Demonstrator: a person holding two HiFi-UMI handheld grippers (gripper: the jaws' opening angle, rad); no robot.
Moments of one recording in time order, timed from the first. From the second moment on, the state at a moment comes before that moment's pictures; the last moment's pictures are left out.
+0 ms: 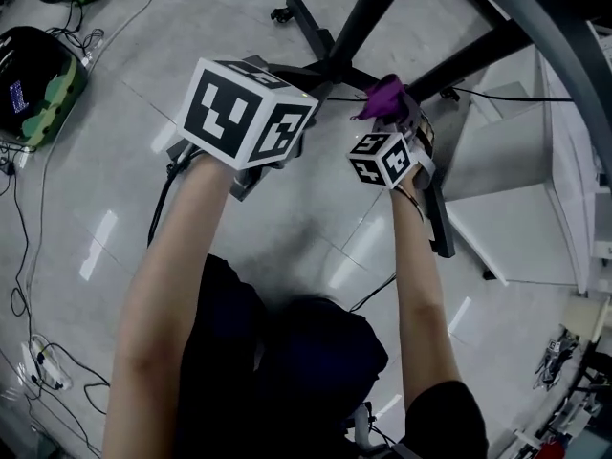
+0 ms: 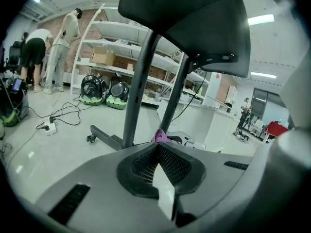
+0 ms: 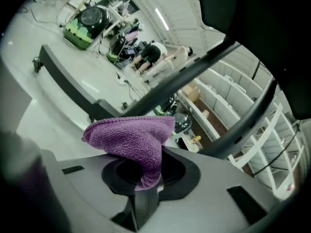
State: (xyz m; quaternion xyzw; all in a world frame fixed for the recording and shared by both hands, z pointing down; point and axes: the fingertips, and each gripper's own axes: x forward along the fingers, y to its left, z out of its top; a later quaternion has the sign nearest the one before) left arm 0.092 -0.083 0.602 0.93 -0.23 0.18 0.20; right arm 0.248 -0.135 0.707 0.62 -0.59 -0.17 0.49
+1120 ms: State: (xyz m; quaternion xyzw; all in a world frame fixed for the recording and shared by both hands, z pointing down) left arm -0.234 -0.083 0.759 0.83 -0.47 0.13 0.27; right arm -0.204 -0.085 0.802 0.26 -0.86 -0.24 0.38
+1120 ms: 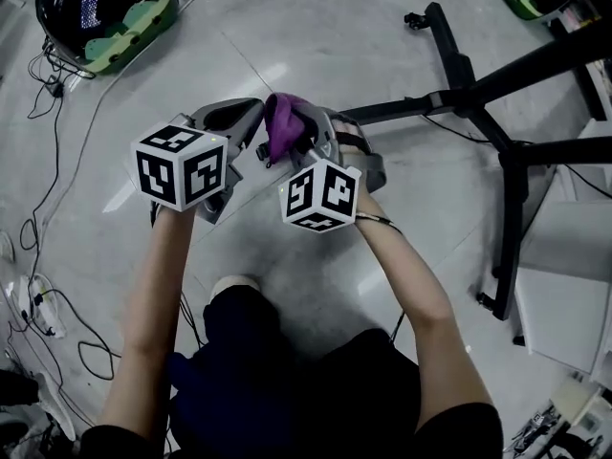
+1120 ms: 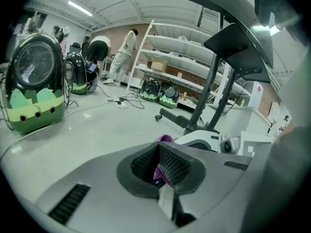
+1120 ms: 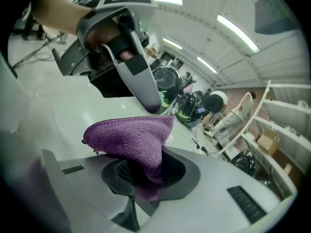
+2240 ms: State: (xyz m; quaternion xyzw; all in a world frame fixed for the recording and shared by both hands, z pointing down) left arm -0.135 -0.065 0.784 0.86 -0.40 0.15 0.29; right arm -0.032 -0.156 0.813 0.35 -0.75 -0.29 0.48
